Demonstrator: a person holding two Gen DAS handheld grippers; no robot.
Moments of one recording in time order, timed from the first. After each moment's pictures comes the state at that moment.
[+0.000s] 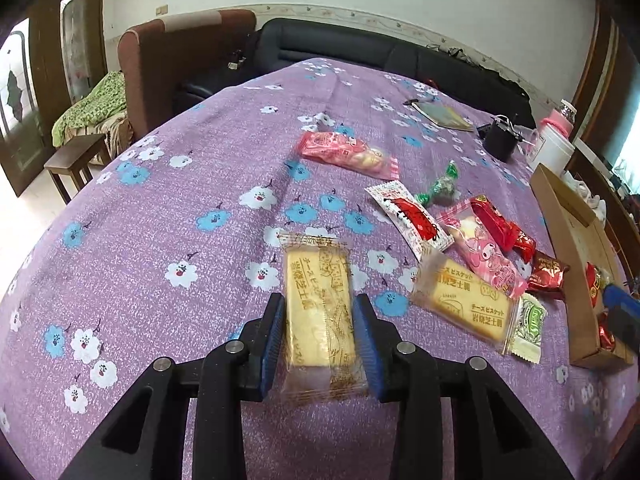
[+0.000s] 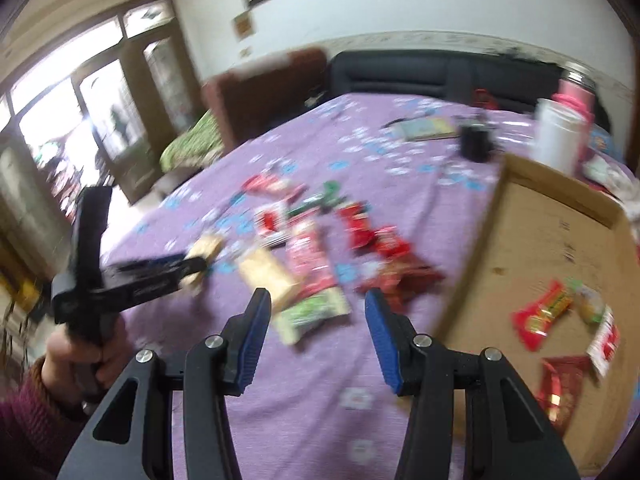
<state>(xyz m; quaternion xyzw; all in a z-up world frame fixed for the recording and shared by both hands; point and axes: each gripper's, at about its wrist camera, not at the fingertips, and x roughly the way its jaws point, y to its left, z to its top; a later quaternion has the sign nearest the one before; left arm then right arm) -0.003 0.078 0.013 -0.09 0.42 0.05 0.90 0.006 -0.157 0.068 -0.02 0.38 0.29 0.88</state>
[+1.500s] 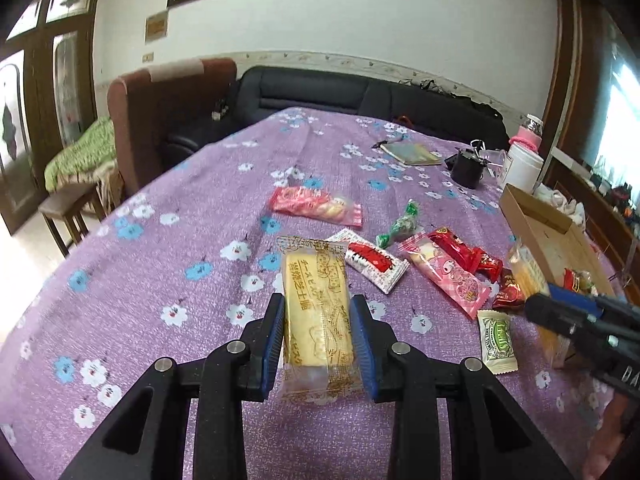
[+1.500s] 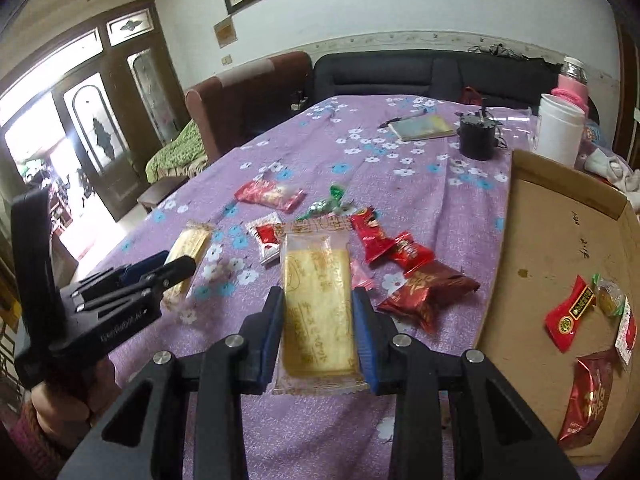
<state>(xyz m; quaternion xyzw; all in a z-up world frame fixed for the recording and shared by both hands) -0.021 0.056 0.038 -0.06 0.33 0.03 0.94 0.016 -0.141 0.056 0.02 0.37 0.24 0.90</state>
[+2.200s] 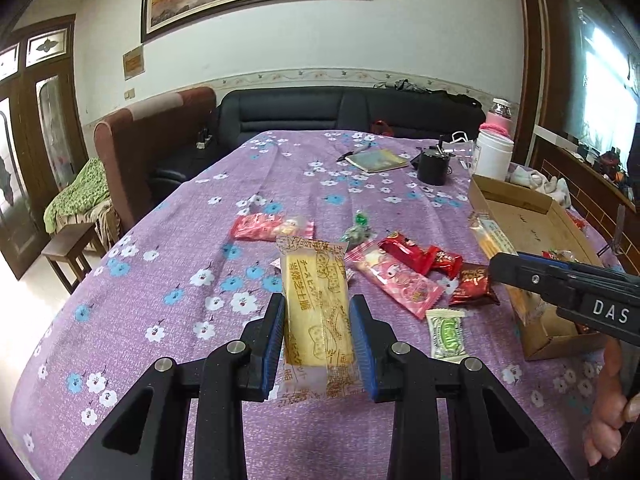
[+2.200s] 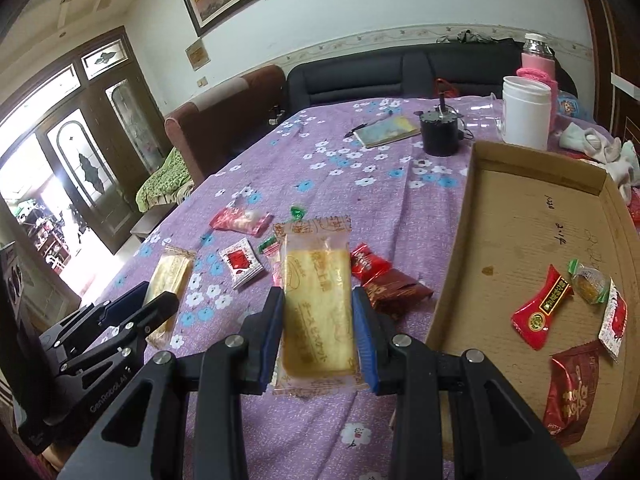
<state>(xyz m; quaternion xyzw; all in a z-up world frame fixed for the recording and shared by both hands) -0.036 0.005 0.060 0.00 0.31 0.02 0.95 0.027 -0.175 0.062 0.07 0.37 0.21 0.90</state>
